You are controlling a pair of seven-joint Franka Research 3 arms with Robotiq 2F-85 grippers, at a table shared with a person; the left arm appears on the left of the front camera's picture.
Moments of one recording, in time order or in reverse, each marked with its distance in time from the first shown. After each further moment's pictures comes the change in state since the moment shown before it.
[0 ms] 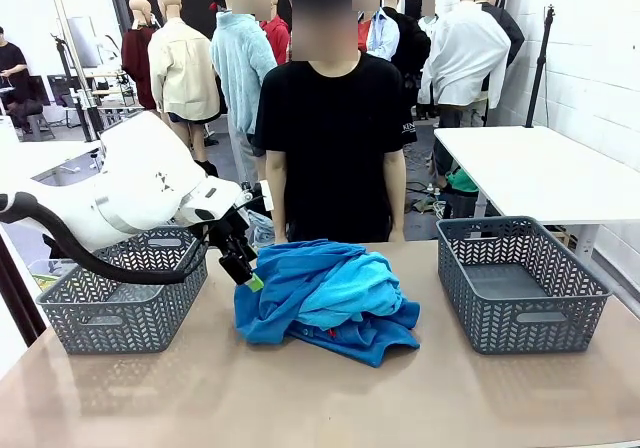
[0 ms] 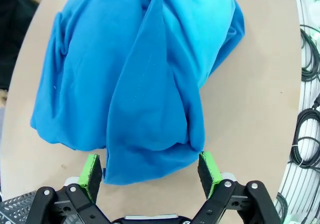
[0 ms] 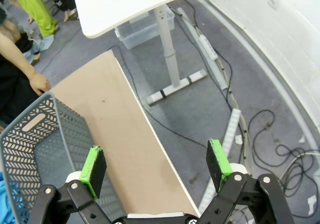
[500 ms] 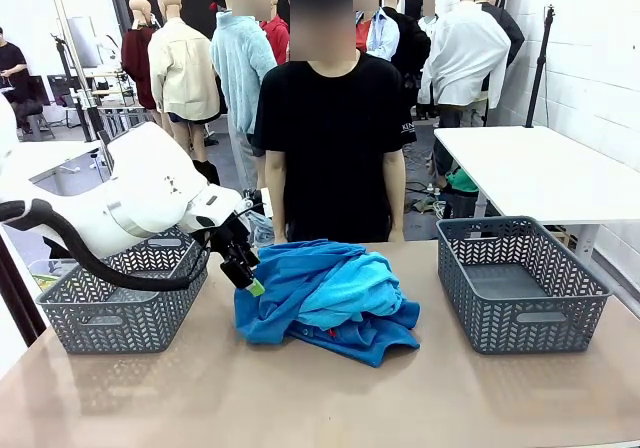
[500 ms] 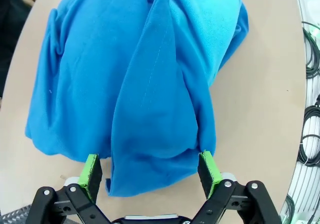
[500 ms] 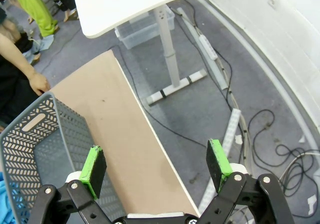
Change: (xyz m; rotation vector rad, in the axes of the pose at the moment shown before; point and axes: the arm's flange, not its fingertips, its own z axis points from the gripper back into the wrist) left arm -0.006 0.014 -0.022 -0.031 -0.029 -0.029; right arm 0.000 0.000 0.000 0.000 0.000 0.000
